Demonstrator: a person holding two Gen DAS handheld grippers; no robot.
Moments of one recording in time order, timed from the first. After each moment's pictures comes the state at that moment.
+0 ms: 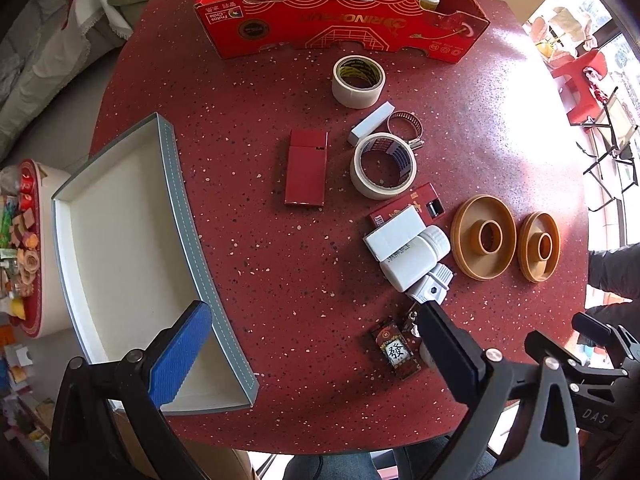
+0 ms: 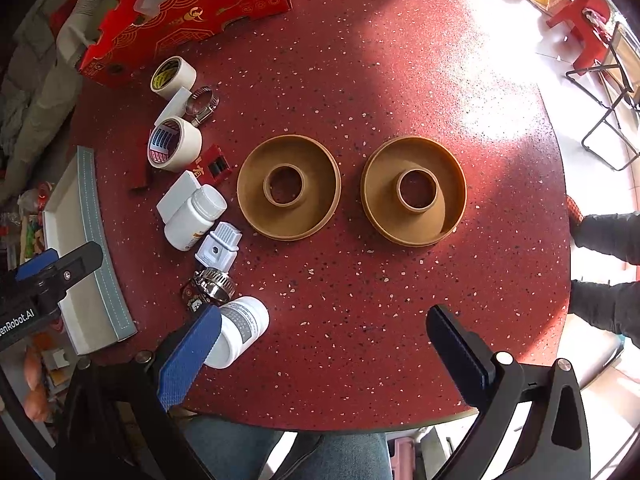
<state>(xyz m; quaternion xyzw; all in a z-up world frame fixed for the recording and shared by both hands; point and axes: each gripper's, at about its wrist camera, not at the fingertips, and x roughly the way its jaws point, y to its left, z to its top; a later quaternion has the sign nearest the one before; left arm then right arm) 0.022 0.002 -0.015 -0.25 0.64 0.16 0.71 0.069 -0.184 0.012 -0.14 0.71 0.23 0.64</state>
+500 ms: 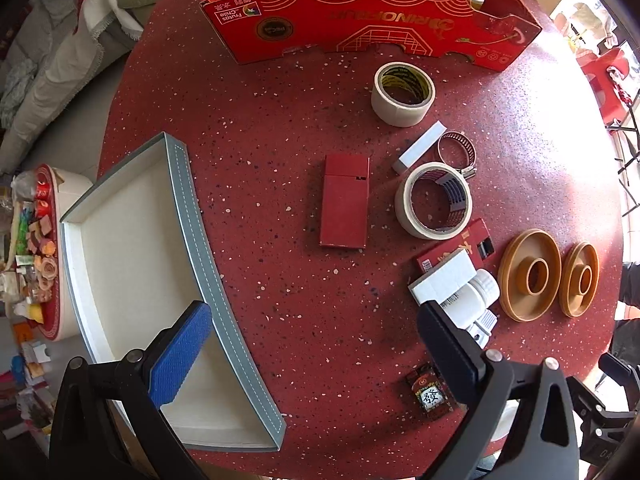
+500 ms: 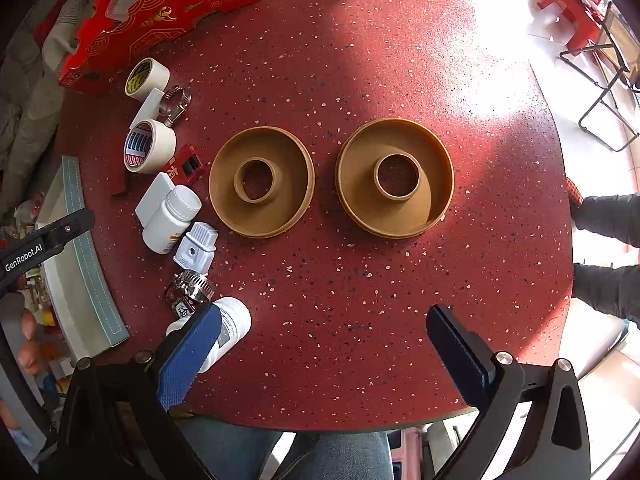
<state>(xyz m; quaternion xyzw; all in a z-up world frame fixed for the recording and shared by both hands) 0.049 0.026 -0.045 -0.21 0.66 0.21 0.69 0.083 -0.197 0.000 -0.13 0.72 0.21 0.65</state>
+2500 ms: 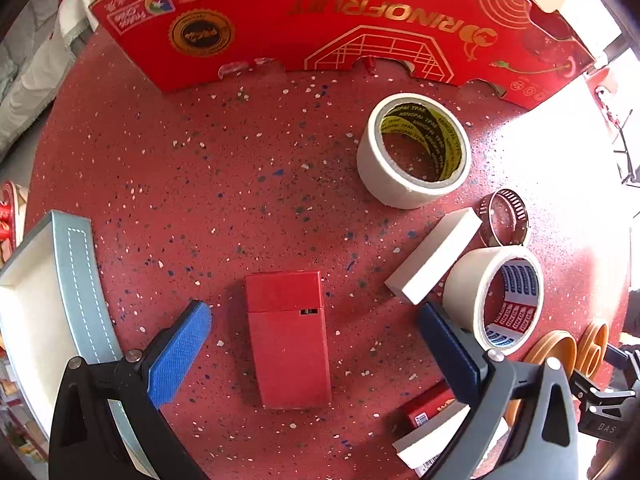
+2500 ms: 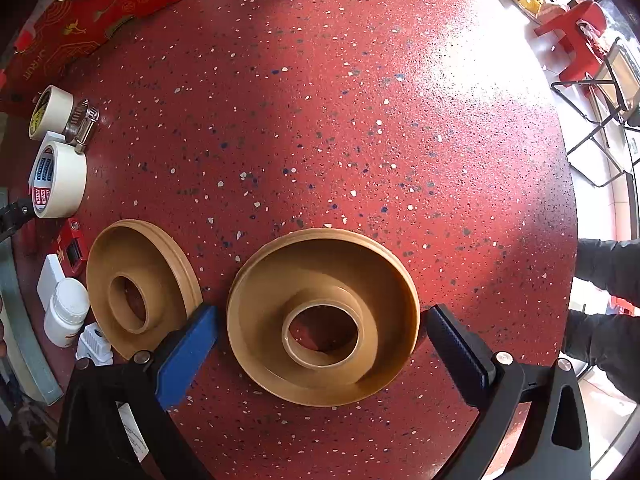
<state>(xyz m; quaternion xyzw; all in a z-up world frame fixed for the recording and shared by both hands) 0.052 0.071 -0.183 -0.24 0.65 0.19 0.69 0.185 -0.182 -0.104 -0.20 0.70 0.21 0.65</state>
